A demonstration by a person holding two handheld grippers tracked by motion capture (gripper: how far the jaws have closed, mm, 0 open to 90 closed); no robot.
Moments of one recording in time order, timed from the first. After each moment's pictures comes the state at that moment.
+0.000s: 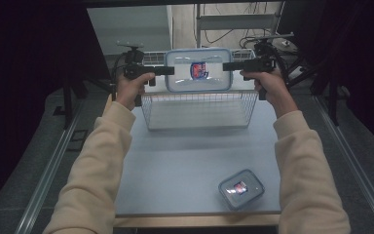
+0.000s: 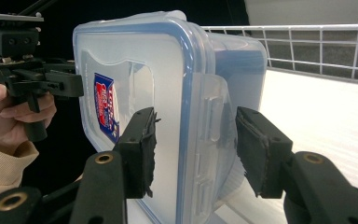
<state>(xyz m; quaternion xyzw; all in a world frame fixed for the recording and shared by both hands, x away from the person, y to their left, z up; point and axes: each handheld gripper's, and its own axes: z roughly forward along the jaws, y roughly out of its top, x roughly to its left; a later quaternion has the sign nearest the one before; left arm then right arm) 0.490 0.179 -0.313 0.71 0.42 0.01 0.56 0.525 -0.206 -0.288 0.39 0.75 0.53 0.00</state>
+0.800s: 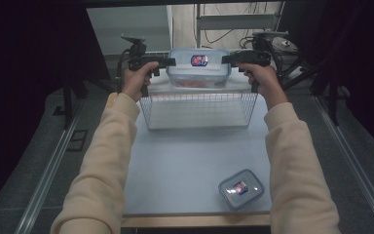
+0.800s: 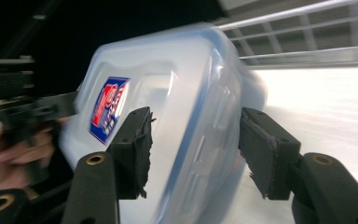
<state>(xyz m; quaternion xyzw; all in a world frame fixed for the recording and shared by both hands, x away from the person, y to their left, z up) 0.535 0.174 -0.324 0.66 0.51 -0.03 0.55 0.563 -0.199 -0.296 0.51 0.70 0.50 -0.02</state>
